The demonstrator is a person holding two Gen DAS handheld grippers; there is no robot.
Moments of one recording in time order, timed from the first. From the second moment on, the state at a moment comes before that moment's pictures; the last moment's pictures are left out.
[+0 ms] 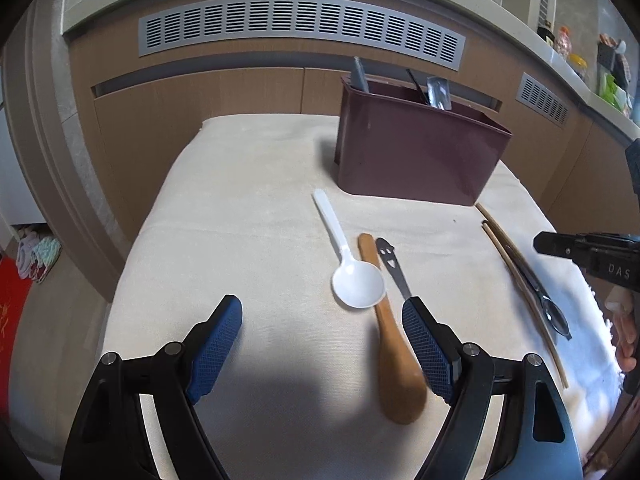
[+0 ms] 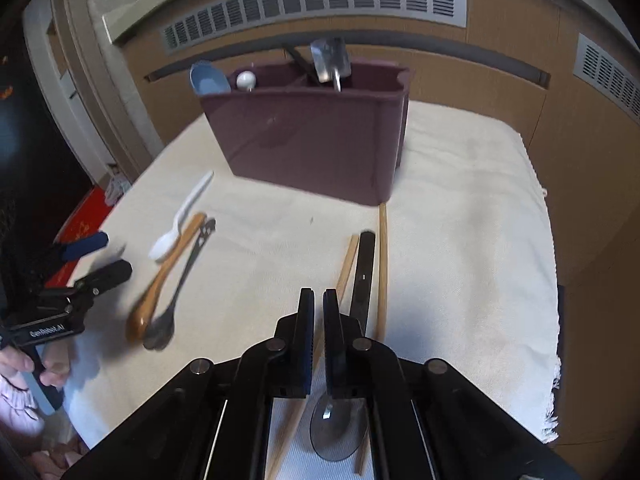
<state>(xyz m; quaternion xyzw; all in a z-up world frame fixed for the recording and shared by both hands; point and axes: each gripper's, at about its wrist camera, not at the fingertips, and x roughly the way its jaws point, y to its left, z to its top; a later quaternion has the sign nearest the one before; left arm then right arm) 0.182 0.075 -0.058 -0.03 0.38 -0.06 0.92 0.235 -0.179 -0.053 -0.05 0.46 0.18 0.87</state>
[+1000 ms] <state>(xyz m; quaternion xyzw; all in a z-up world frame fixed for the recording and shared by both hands) 0.189 0.068 -0.062 -0.06 0.39 -0.09 0.91 0.224 -0.180 -0.041 -0.01 0.46 0.20 0.86</state>
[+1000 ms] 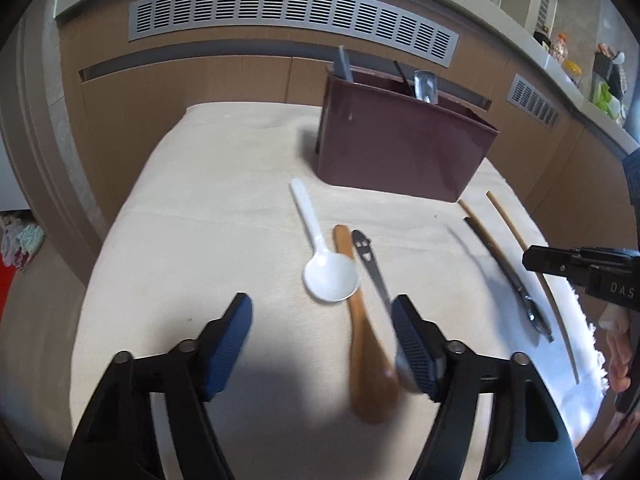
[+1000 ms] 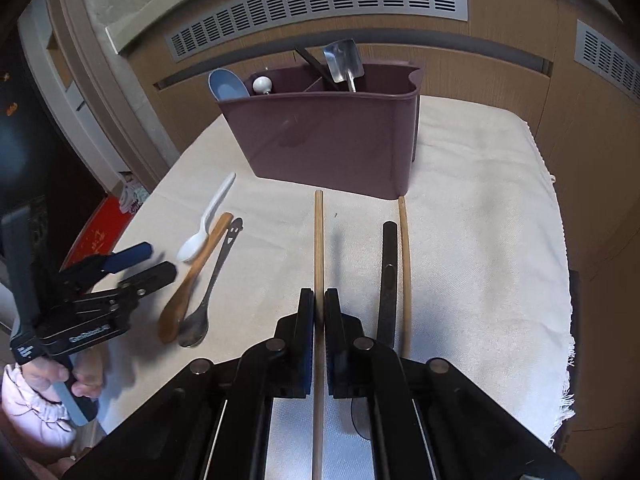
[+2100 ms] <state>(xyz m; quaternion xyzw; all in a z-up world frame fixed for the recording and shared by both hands) 0.244 0.050 -0.018 -0.10 0.40 -0.12 0.90 0.198 -0.188 -0.018 0.00 0.40 0.22 0.89</state>
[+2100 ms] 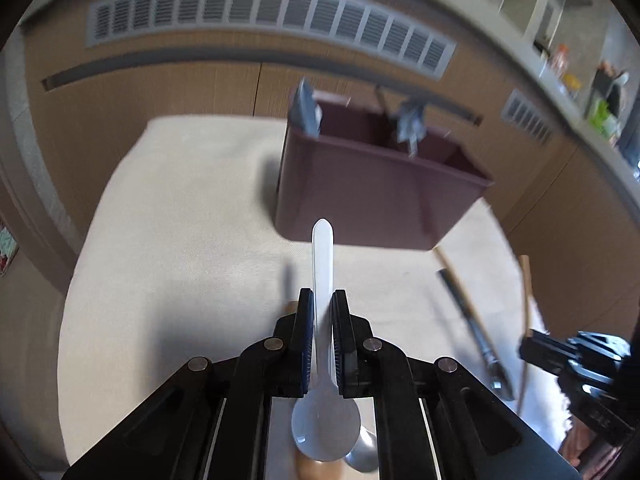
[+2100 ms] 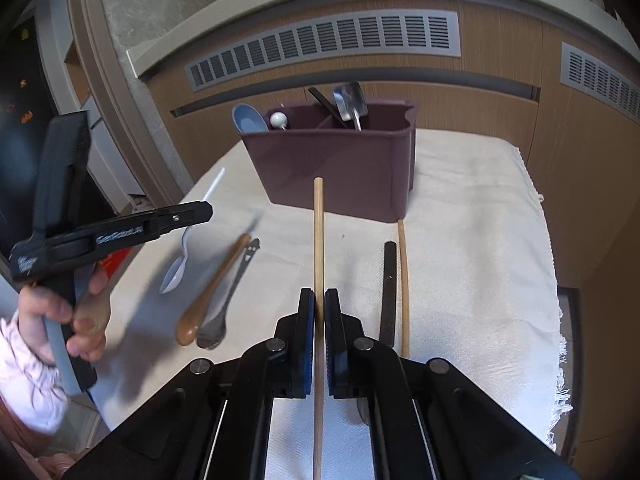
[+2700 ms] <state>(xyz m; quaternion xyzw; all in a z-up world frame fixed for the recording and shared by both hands) 0.227 0.036 0.207 -0.12 0.03 -0.20 0.97 0.241 -0.188 0.190 0.01 0.09 0.17 0.98</state>
